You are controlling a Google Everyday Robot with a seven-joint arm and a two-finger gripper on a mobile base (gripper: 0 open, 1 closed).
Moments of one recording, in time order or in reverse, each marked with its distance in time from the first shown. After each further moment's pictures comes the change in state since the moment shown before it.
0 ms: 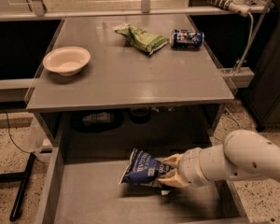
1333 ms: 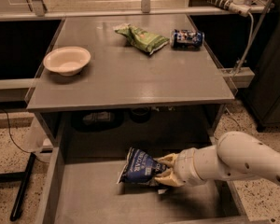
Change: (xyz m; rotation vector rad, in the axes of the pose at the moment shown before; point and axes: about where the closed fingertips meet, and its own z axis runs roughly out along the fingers) arm 0.001 -0.004 0.018 0.016 0.006 0.005
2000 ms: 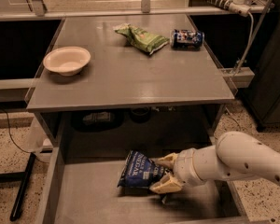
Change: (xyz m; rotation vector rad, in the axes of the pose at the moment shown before) arm 0.000 0.000 0.000 0.000 0.000 0.000
